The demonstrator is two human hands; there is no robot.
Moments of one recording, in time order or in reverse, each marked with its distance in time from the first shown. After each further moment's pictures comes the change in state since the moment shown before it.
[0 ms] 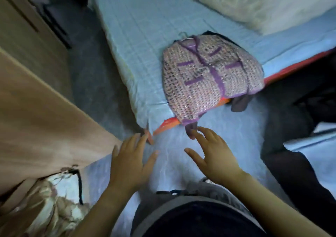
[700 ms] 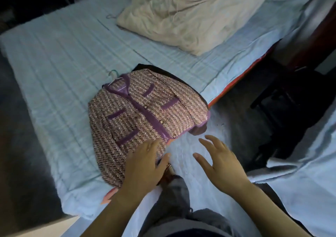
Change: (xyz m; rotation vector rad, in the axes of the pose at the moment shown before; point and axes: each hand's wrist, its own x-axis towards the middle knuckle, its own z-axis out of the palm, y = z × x) left_hand 0.284 0.331 0.098 0.046 -0.184 0.406; right_hand 0.094 0.331 -0.148 0.109 0.091 0.462
